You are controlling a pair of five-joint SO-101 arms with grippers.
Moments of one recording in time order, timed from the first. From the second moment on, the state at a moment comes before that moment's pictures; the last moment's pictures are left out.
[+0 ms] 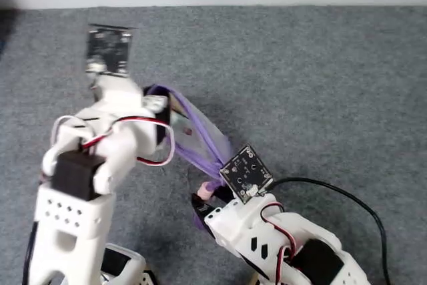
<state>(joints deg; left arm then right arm) 15.8 -40.7 16.8 73.7 13.0 -51.0 -85.5 60.3 69.7 -8.4</state>
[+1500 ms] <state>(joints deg) 16.2 -40.5 -7.7 99.4 5.1 -29.4 -65.9 45.2 38.9 2.4</state>
